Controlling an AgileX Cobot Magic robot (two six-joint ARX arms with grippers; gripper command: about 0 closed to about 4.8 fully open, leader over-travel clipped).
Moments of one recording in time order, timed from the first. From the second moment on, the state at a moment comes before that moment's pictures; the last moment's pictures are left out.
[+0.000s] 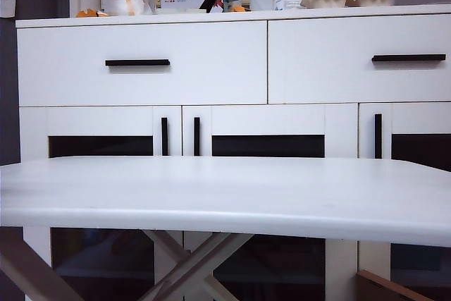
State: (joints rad) left arm -0.11 0.00 0.01 -0.04 -0.05 0.05; right arm 0.74 0.31 0.69 -0.51 0.18 -0.05
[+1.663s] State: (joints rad) left arm -0.08 0.00 0.01 -0.04 0.02 0.01; right arm 0.28 0.20 0.17 0.04 0.16 -0.05
